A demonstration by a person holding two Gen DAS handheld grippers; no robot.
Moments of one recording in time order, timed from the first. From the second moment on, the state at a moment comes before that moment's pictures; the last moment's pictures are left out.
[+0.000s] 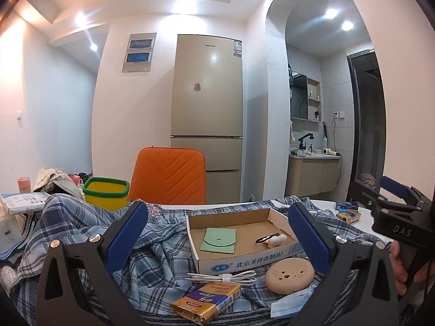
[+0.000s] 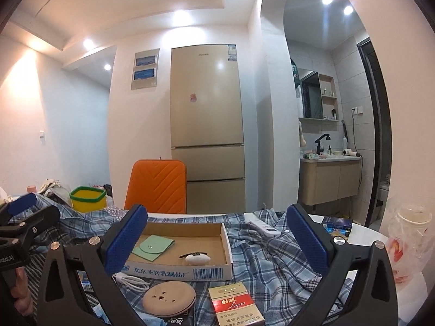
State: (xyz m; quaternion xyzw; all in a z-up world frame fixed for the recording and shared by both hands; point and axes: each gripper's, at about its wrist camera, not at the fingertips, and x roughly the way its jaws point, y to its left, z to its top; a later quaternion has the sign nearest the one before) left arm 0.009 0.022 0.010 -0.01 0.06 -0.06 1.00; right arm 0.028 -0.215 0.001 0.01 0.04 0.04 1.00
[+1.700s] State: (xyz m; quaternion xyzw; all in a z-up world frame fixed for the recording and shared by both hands) left arm 0.093 -0.015 -0.058 -0.08 0.46 -0.32 0.82; right arm 0.045 -0.206 -0.012 -0.02 0.13 0.05 0.99
